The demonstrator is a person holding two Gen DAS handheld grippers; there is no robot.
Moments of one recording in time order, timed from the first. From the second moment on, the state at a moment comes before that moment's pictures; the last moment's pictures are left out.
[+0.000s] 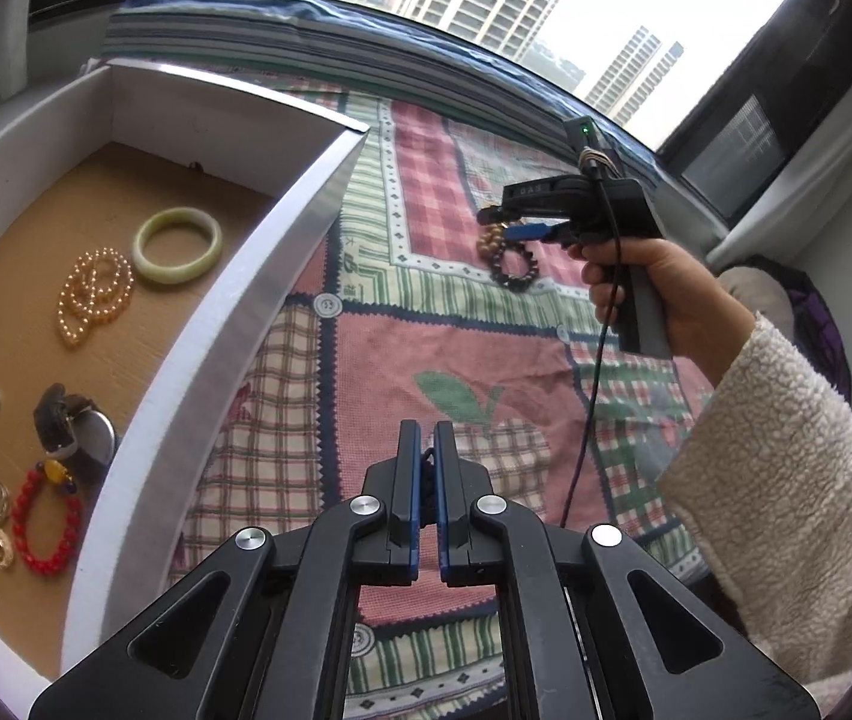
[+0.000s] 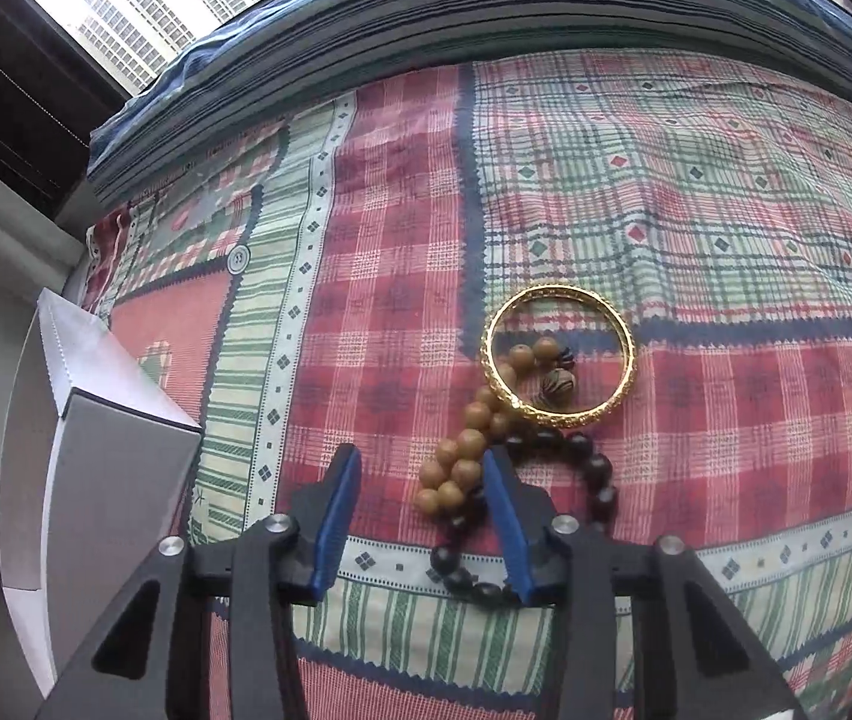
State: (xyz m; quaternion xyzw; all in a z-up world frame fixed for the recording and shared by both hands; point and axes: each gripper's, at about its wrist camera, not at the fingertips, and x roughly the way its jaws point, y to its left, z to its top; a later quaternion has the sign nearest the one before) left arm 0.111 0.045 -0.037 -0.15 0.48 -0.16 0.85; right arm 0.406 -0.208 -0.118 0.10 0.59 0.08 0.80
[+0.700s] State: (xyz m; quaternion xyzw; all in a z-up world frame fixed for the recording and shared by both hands) left arm 0.089 0.046 -0.022 -0.16 0.46 -0.17 0.85; right arm 0.309 -0.199 -0.014 0.11 0.50 0.16 0.85
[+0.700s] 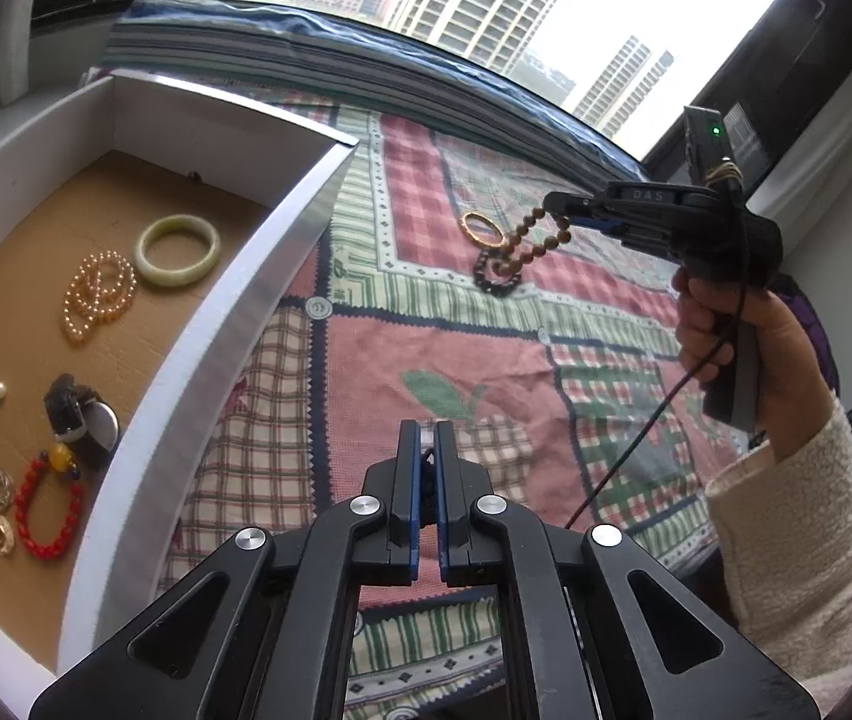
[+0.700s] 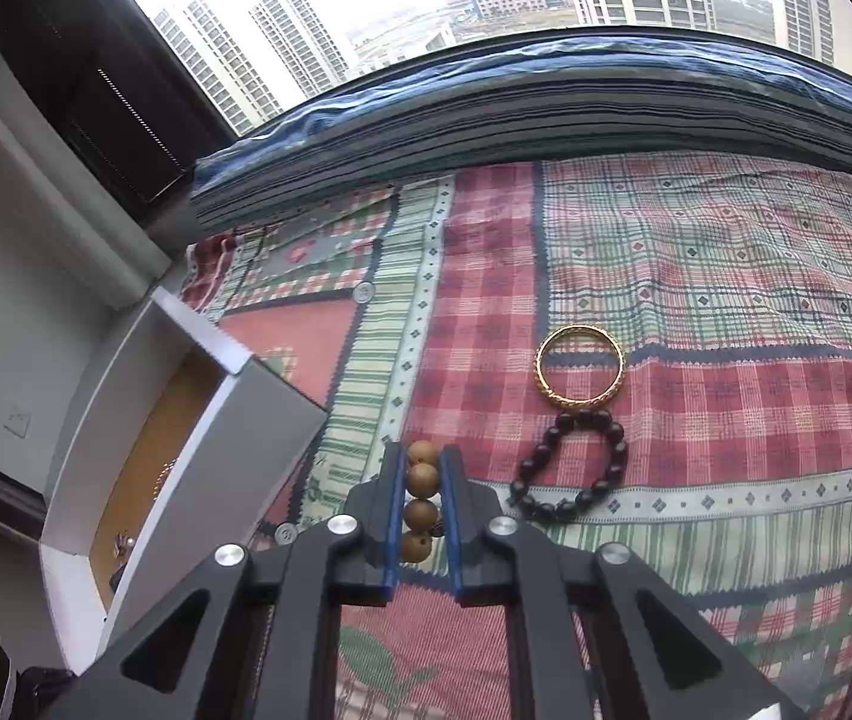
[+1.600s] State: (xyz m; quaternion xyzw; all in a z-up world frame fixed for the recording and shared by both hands) left arm 0.049 0.043 0.001 -0.15 0.46 -0.19 0.85; right arm 0.082 -0.172 0.018 0.07 0.43 0.23 0.87
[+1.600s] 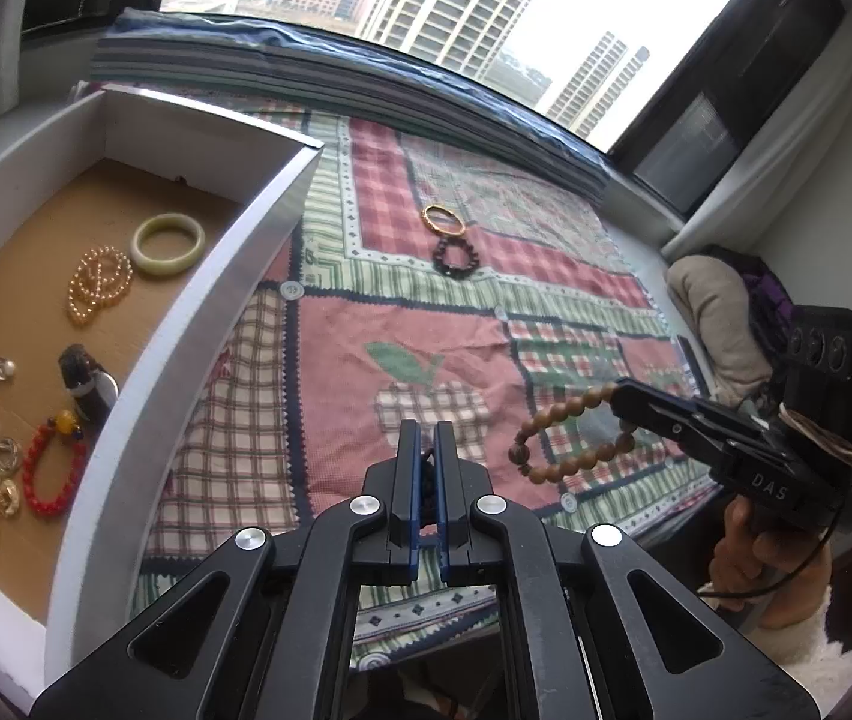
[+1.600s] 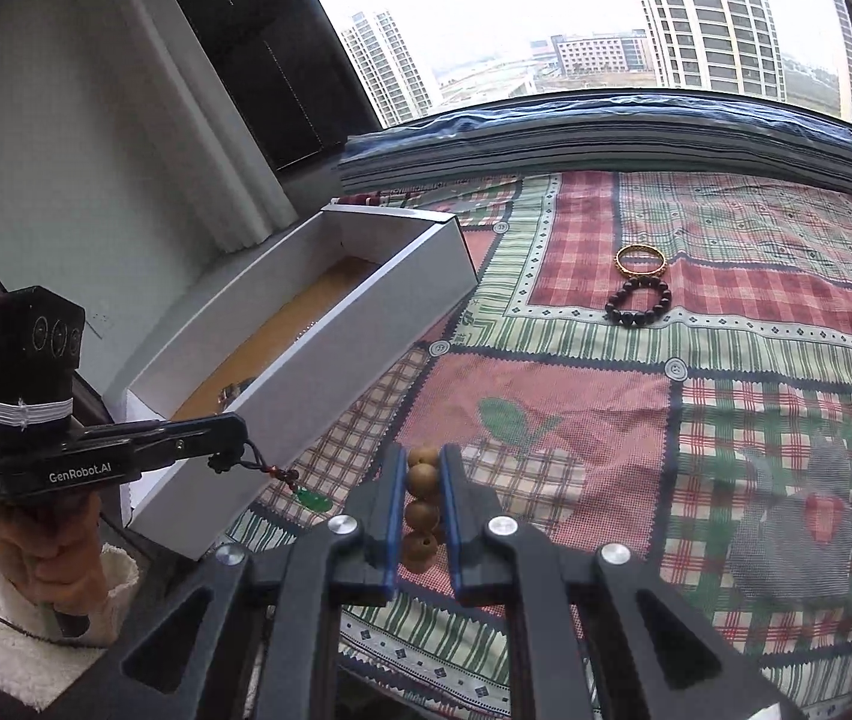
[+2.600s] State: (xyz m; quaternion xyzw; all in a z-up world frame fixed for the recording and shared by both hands) left arm 0.019 0.200 0.071 -0.22 0.36 -0.07 0.90; right arm 0.128 -0.061 0.106 0.00 0.35 0.33 0.88
